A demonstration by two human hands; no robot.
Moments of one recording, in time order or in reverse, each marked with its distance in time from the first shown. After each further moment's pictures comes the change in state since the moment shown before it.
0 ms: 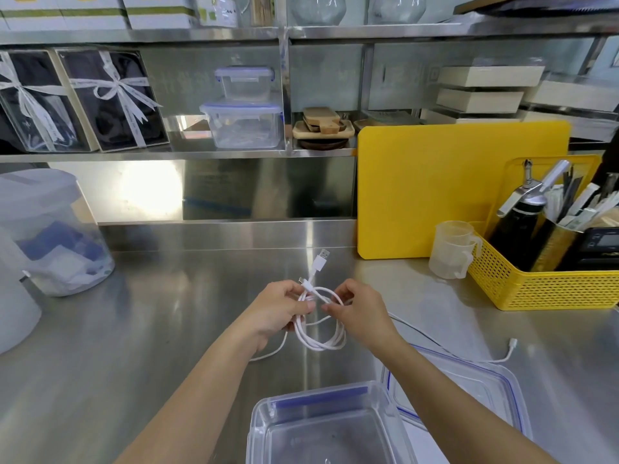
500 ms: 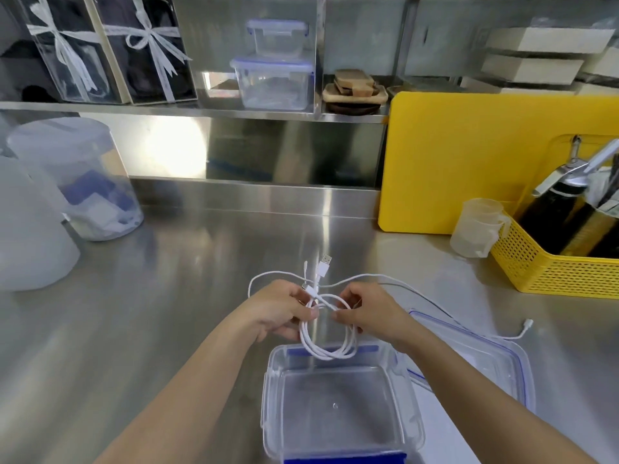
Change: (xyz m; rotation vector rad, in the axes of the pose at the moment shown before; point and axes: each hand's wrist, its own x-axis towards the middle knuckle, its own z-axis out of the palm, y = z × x) left_hand -0.043 -0.035 -0.007 -0.027 -0.118 -0.246; right_hand -0.034 0.013 0.008 -0.076 -0.353 0.008
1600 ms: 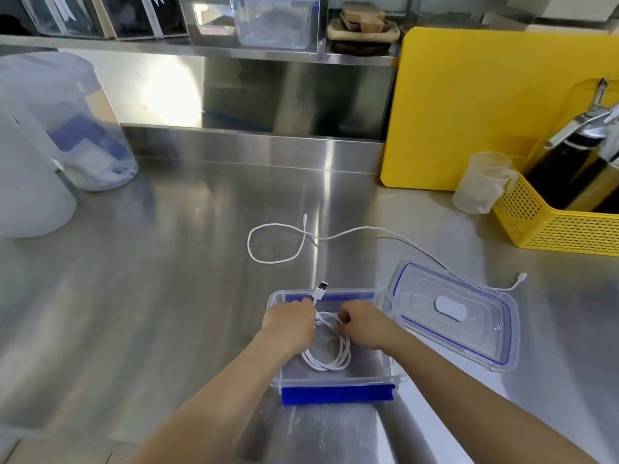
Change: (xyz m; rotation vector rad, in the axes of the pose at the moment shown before) left_hand -0.001 -0.085 0.066 1.233 0.137 0.020; right_hand -0.032 0.056 0.056 -0.386 -0.244 0.182
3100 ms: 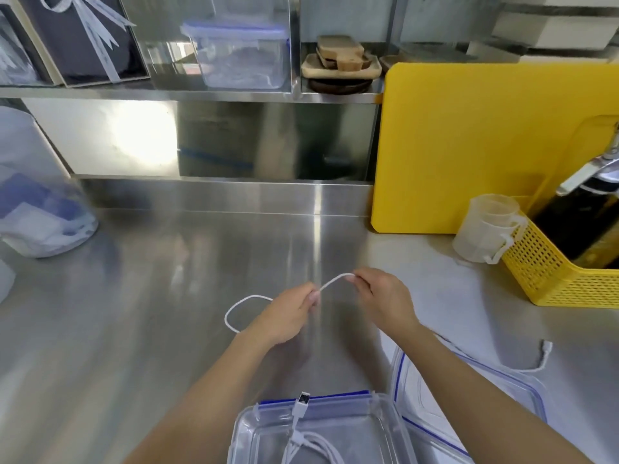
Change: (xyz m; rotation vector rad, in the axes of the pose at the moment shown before) left_hand 0.148 -0.015 -0.072 -0.607 0.183 0.290; right_hand 0.118 0.033 -0.111 -0.006 0.729 -0.220
